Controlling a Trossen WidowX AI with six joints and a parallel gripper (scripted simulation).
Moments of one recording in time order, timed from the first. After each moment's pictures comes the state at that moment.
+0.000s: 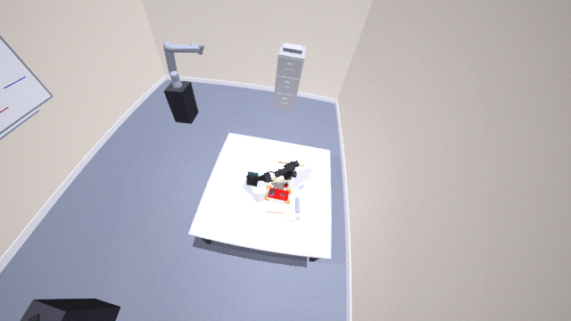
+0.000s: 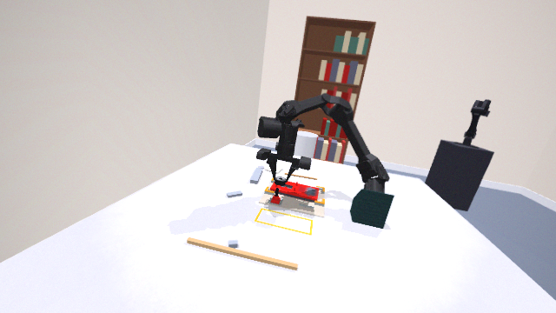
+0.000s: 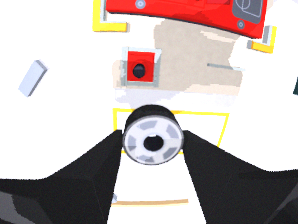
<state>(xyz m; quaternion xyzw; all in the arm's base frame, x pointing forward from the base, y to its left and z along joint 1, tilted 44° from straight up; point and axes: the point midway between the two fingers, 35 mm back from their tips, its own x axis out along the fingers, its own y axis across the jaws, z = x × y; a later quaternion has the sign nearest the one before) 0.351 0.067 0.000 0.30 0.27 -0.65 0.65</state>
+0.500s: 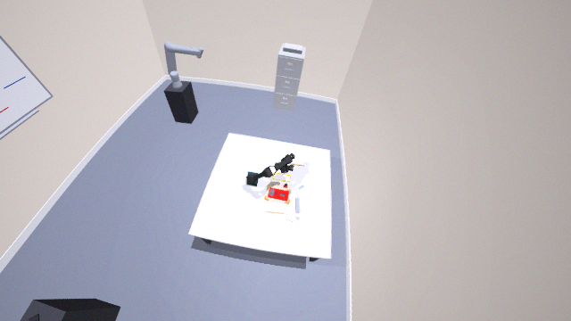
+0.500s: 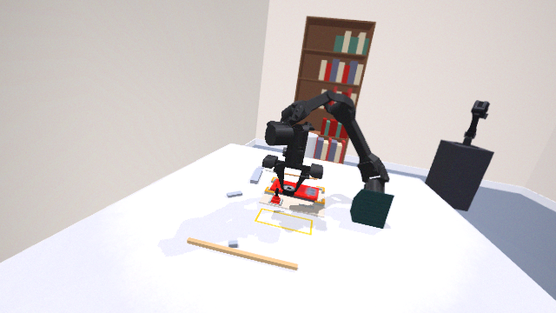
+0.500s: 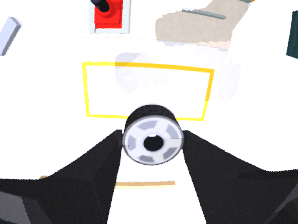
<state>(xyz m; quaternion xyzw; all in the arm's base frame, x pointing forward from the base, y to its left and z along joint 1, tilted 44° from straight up) 0.314 0.121 -0.043 0.30 0.27 -0.65 0.64</state>
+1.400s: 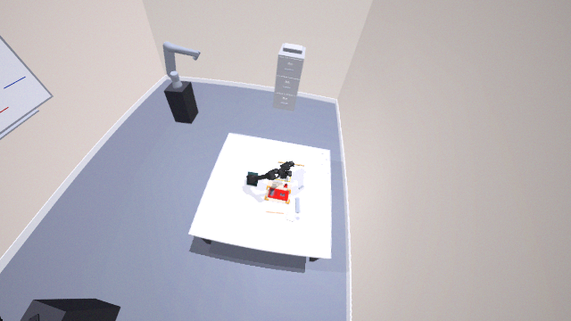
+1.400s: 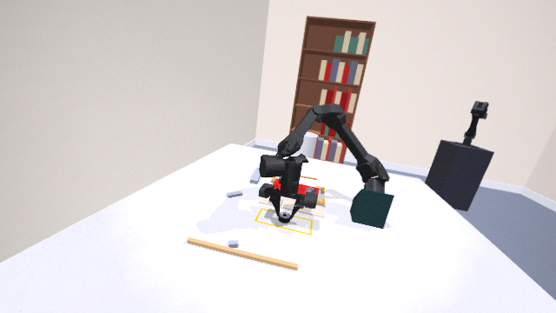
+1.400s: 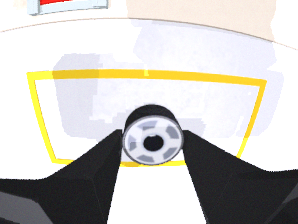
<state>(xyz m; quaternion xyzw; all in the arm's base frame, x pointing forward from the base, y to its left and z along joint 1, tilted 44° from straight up) 0.313 0.053 -0.118 0.30 0.26 -0.66 0.63</state>
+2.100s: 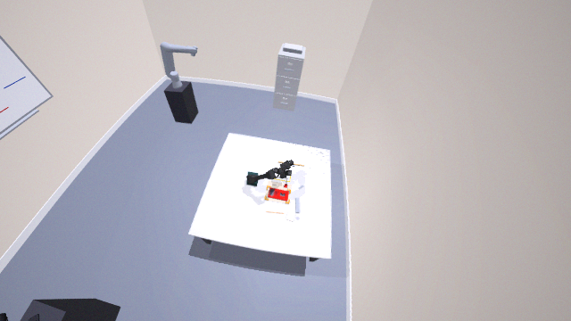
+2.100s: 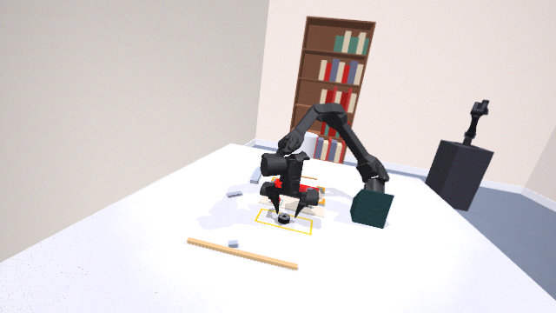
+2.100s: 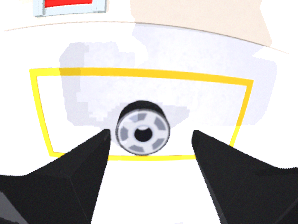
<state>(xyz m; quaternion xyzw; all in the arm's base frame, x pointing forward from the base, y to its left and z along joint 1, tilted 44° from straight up) 0.308 0.059 -0.112 0.29 0.27 -0.66 0.63</state>
